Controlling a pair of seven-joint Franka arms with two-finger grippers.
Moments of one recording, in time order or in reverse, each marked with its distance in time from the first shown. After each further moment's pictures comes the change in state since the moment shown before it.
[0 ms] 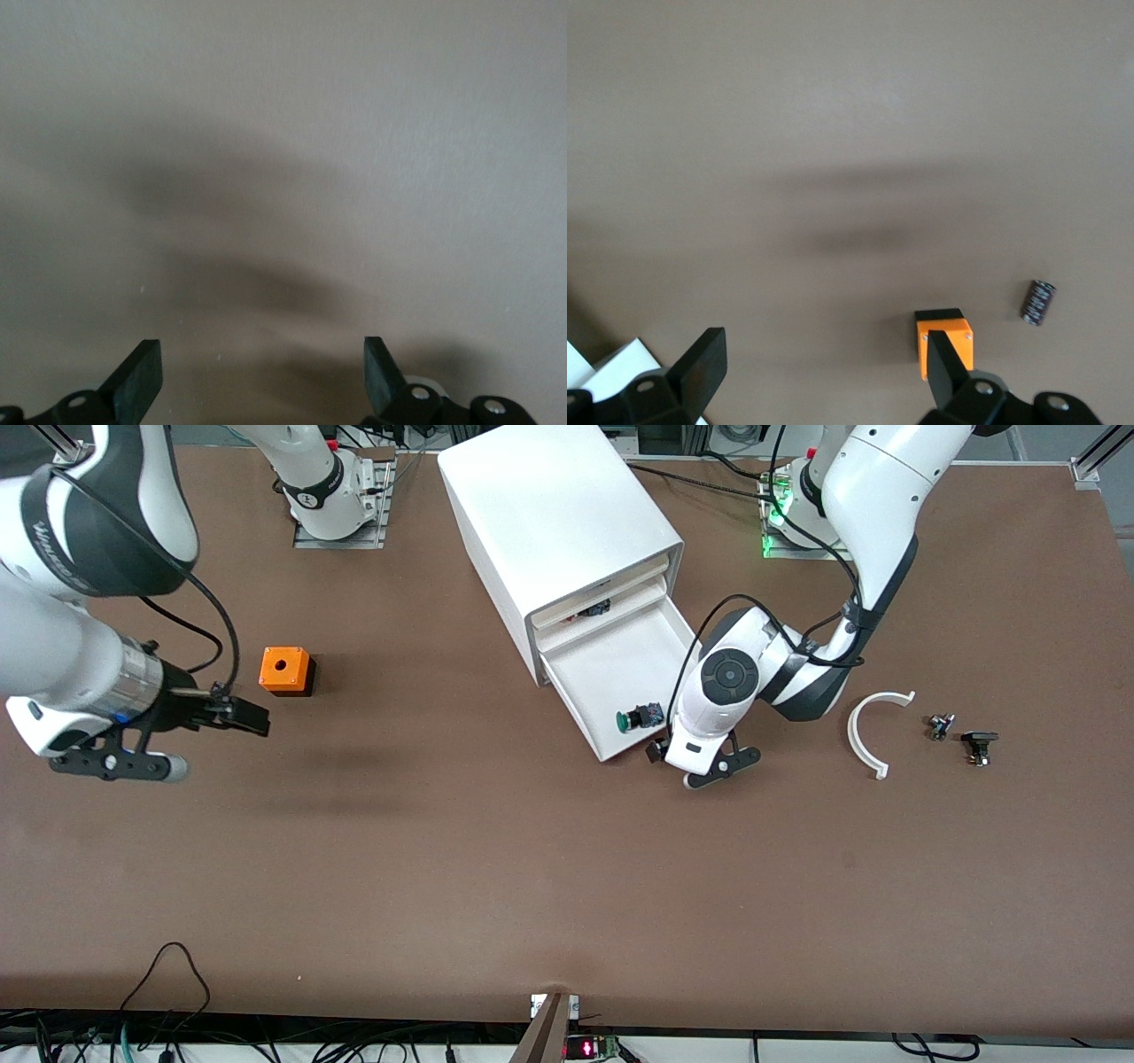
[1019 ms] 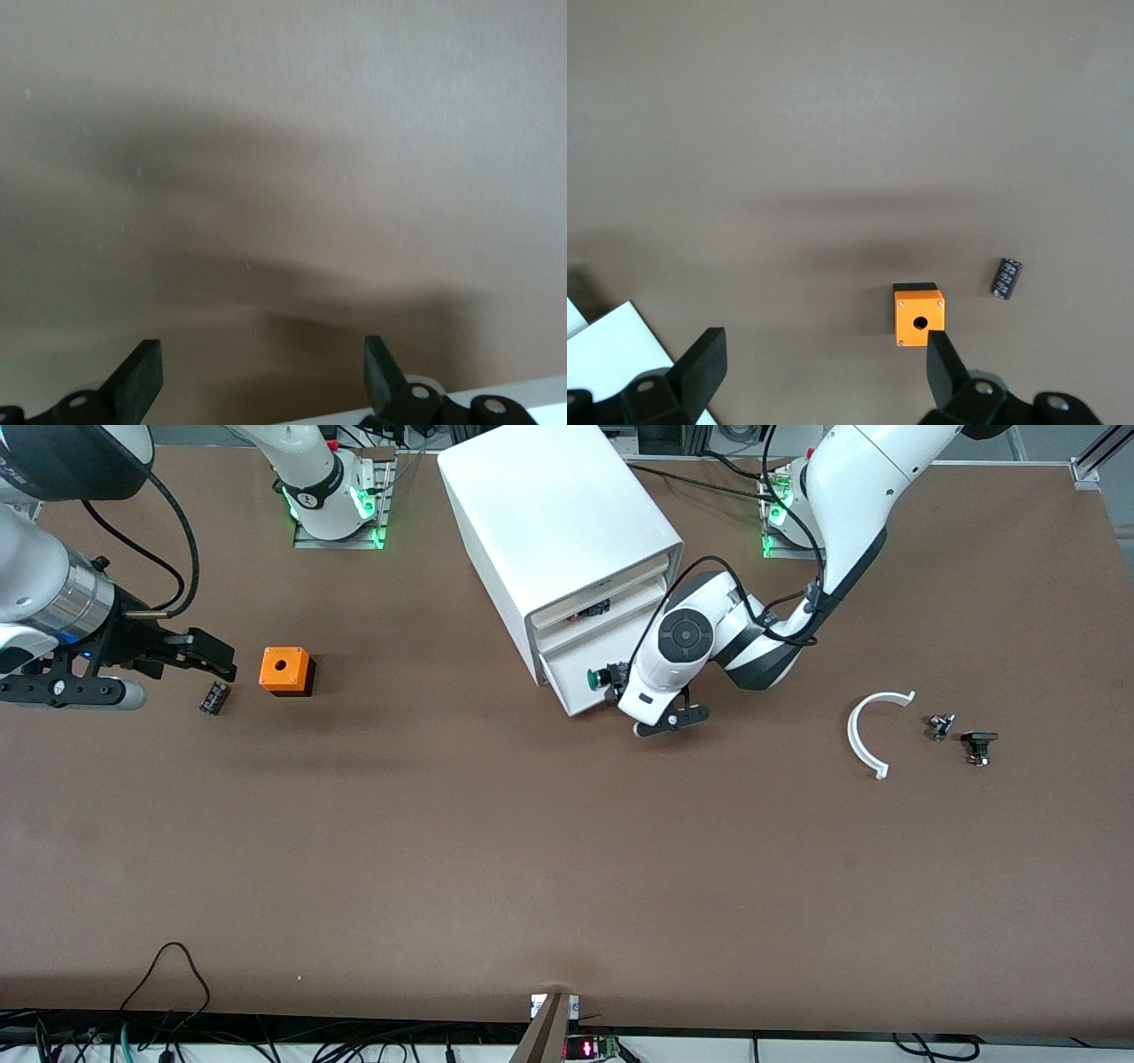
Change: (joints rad) left arm 0.132 0.000 -0.278 -0.117 0.000 -0.001 -0.016; right arm -0.062 -0.154 0.079 -0.103 -0.049 -0.018 -0.030
